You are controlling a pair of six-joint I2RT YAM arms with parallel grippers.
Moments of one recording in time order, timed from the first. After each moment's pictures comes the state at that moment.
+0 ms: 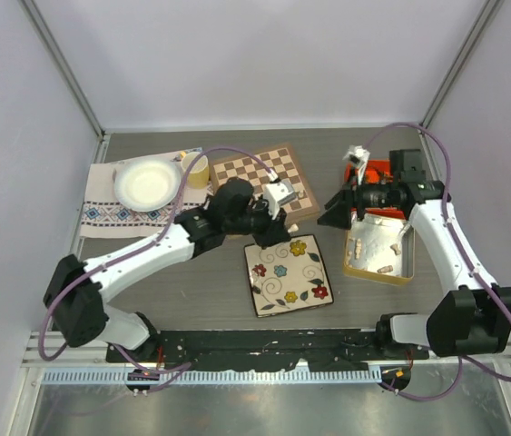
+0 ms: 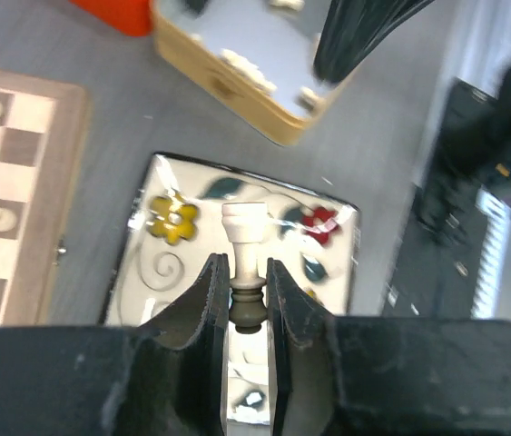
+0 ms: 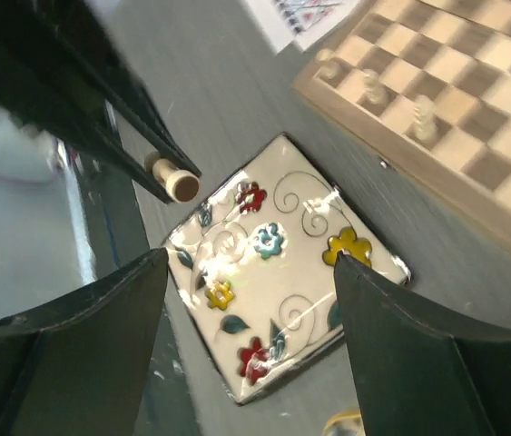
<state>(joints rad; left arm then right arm) -0.88 1.47 1.11 -0.11 0.29 -0.08 0.00 1.27 1.06 -0.61 -1.12 -0.18</state>
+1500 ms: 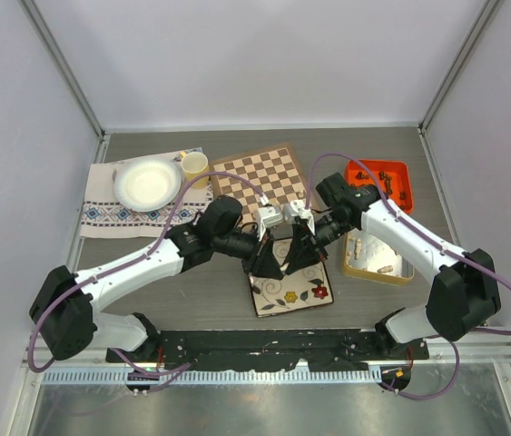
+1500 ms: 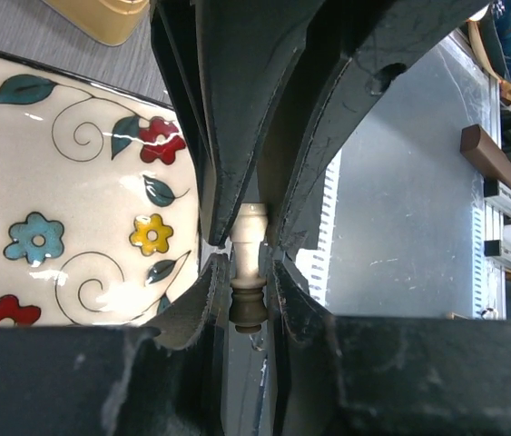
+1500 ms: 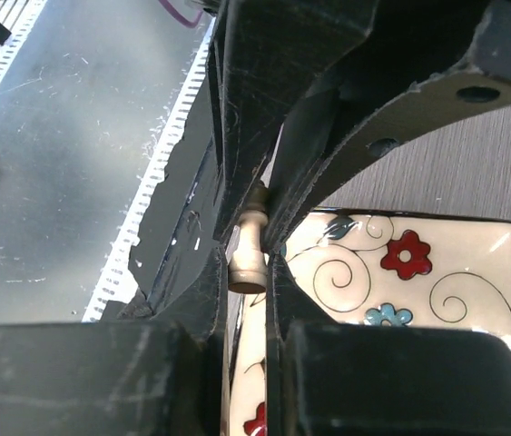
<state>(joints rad) -0.84 1.32 0.91 -0.16 0.75 -0.24 0.51 1.42 1.11 -1.01 -1.23 -1.05</state>
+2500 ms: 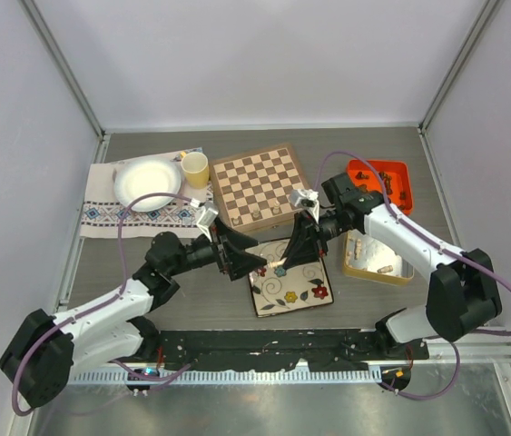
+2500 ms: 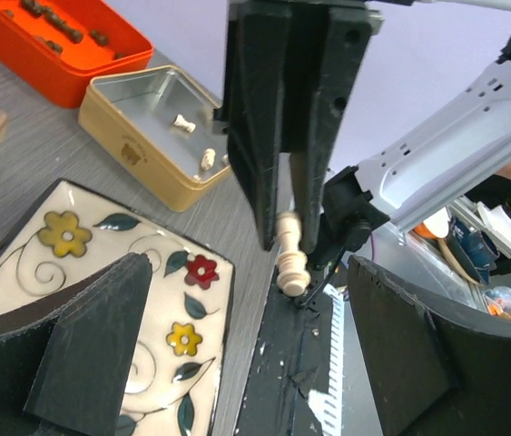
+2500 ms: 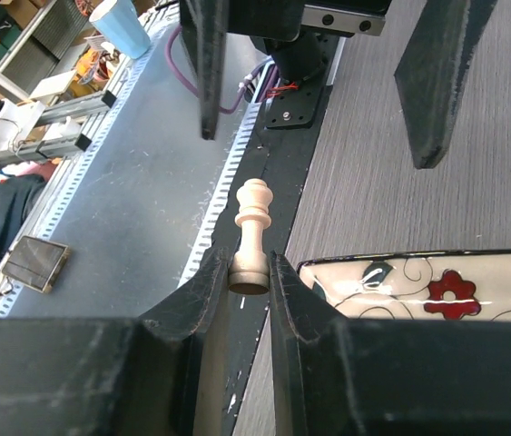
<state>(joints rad) -0.68 0.97 0.36 0.69 0.57 -0.64 0.45 1.41 1.01 -0.74 -1.43 -0.69</state>
